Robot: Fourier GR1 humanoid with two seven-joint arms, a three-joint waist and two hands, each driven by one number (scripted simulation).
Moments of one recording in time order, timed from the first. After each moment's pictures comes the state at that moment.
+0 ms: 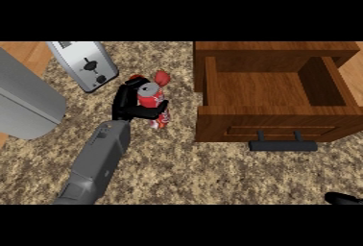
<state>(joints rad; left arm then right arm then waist) -0.74 0.02 0.19 -0.49 0.10 0.02 -0.51 0.09 -0.09 -0.29 -2.27 -0.06 0.07 0.32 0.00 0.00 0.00</state>
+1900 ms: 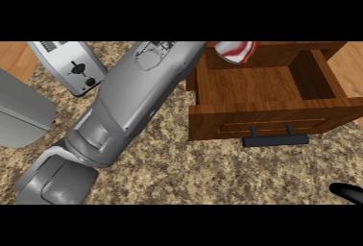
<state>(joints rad) -1.49 0.00 -0.17 -0.55 0.32 0.44 0.19 0.01 -0.12 -0.32 -2.25 -0.08 0.07 0.35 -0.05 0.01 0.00</state>
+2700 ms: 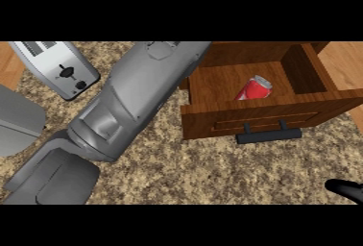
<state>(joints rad) -1.60 0.00 -0.28 -0.33 0.43 0.60 0.10 -0.05 -0.15 -0.29 -2.24 -0.08 0.07 0.40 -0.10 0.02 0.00</state>
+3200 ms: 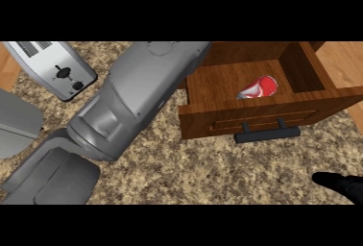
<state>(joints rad) -1.63 0.00 -0.29 -0.30 0.50 0.65 0.06 -0.10 -0.22 -0.23 -2.22 0.05 0.12 0.31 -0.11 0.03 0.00</state>
